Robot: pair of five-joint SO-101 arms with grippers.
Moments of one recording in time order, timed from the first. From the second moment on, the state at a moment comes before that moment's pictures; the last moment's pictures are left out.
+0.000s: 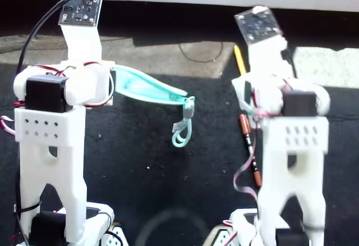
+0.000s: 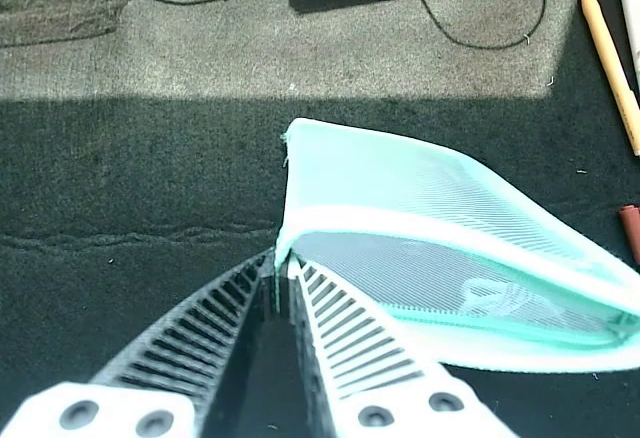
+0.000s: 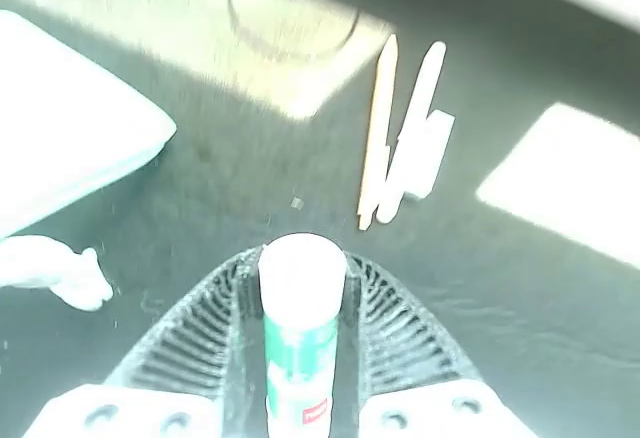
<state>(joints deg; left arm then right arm) -0.2 -24.0 -10.3 96.4 3.3 -8.1 -29.5 1.6 80.7 18.9</state>
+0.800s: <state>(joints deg) -0.7 -11.6 -18.6 100.3 3.3 -39.1 -21.2 -12.9 58.2 1.1</state>
